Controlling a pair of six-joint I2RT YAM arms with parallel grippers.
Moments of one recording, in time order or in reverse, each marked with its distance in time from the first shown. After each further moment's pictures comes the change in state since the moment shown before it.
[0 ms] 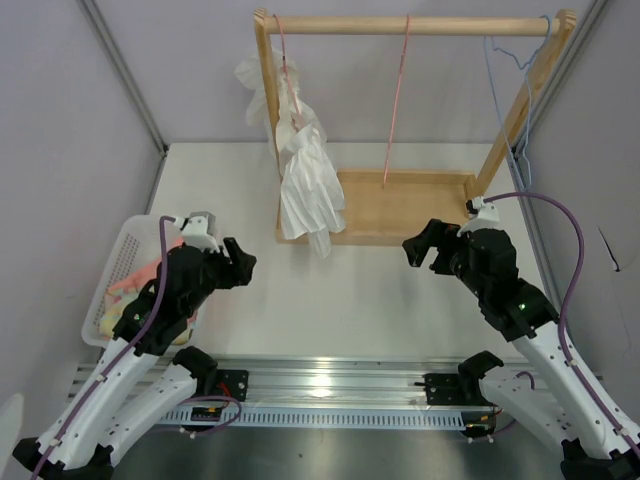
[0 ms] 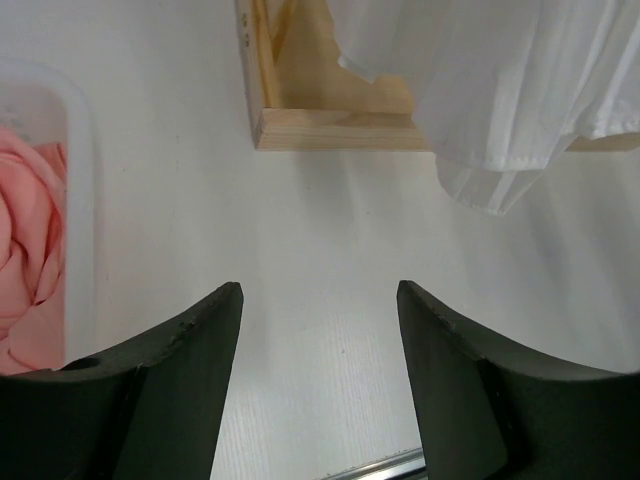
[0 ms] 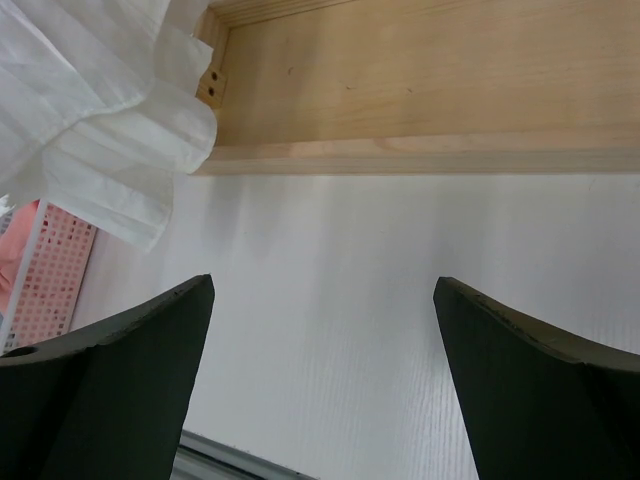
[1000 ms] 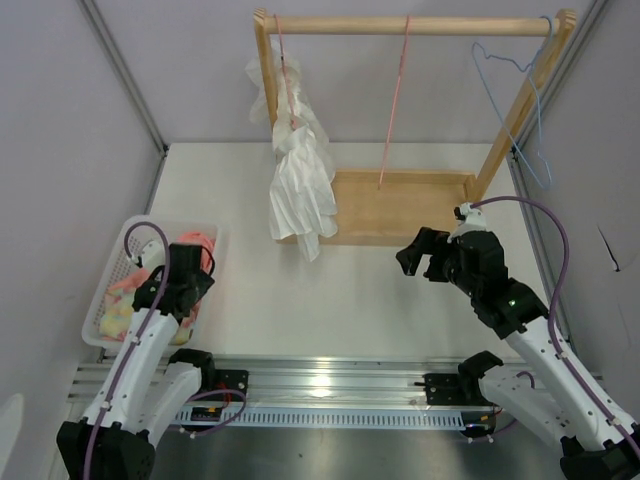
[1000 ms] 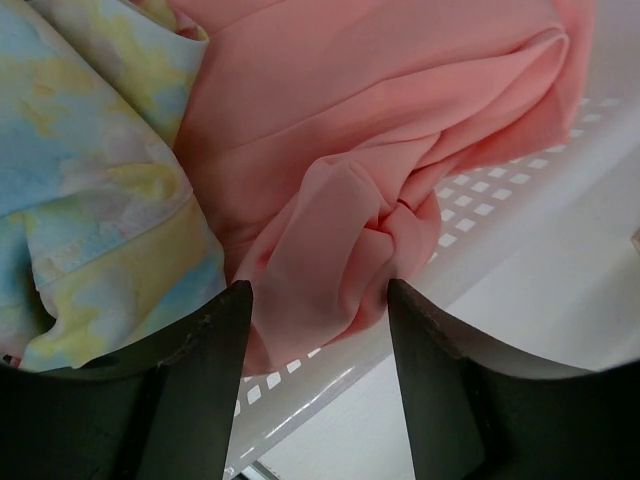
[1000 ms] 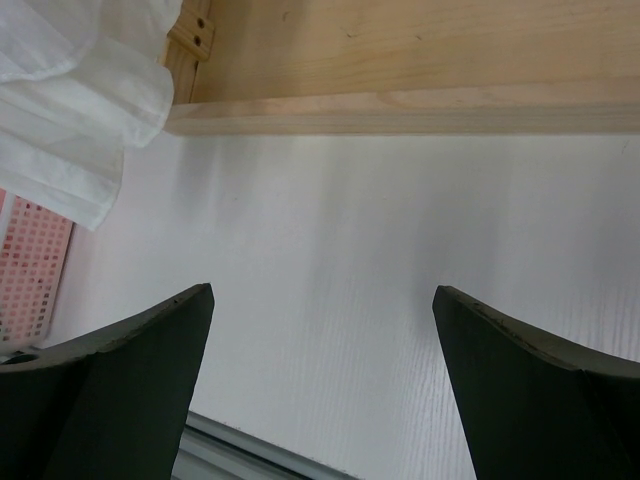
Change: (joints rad) left arm 0.402 0.187 -0.094 -0.288 -0.301 -0.464; right arm 0.000 0.026 -0.060 -0.007 -0.071 0.008
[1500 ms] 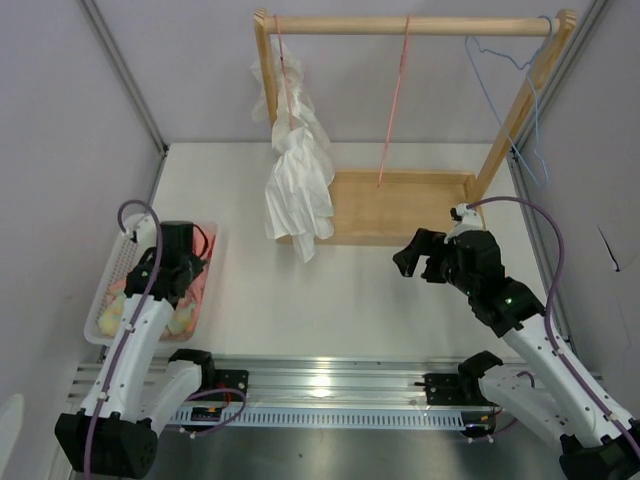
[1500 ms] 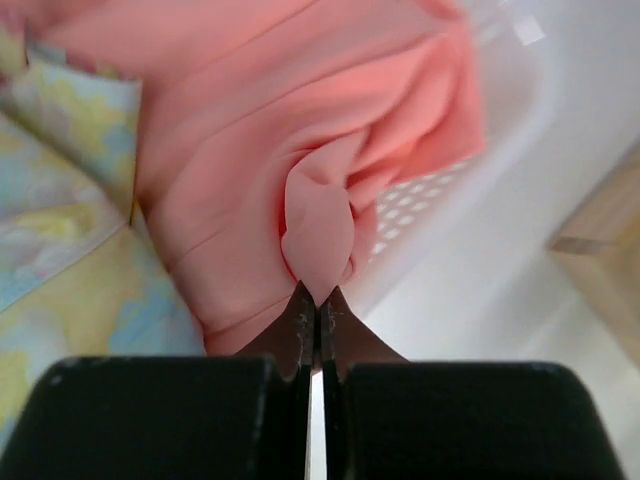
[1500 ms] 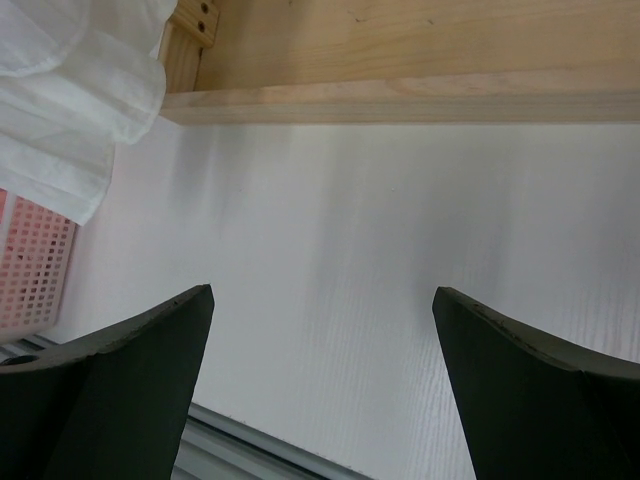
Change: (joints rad) left arm 0.033 0.087 0.107 0.060 0.040 0.068; right arm 0.000 0.013 -0.014 0.011 -0.029 0.010
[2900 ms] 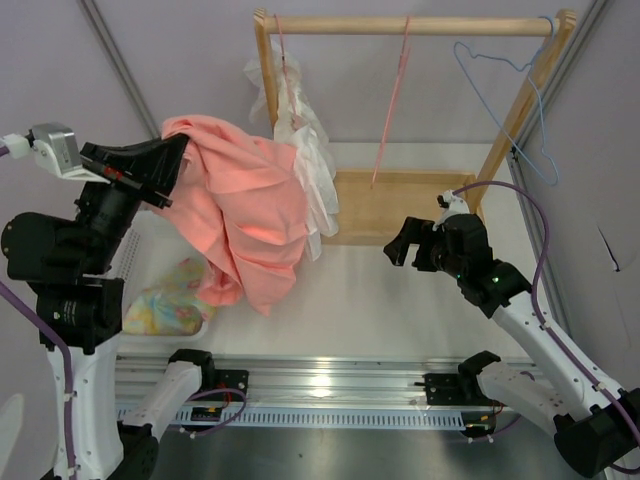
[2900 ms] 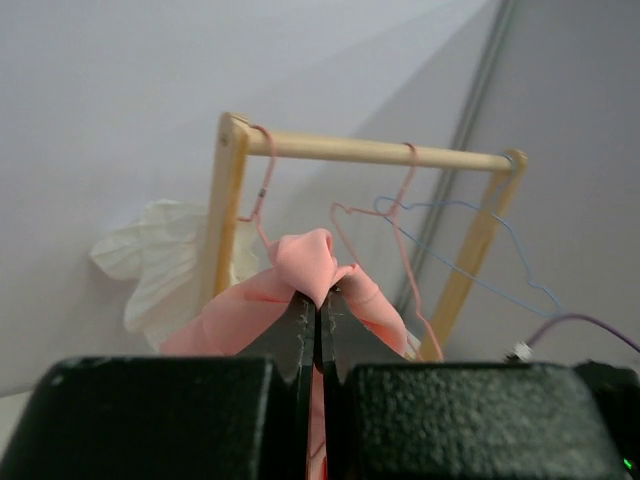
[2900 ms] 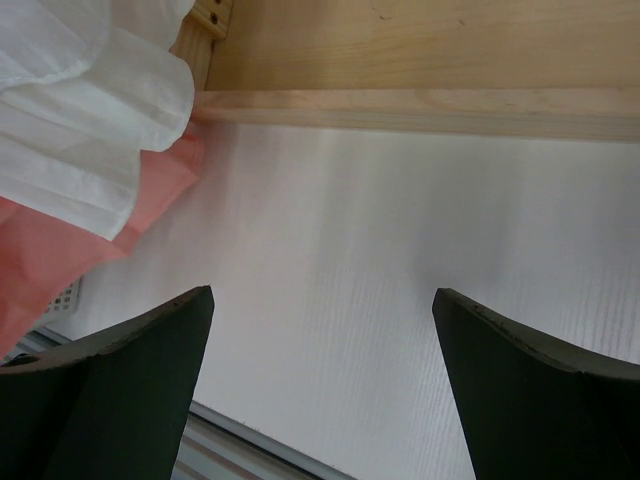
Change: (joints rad) left arm 0.008 -0.018 0.753 0.591 0.803 0.423; right arm 0.000 0.158 0.078 0.039 -0.049 -0.002
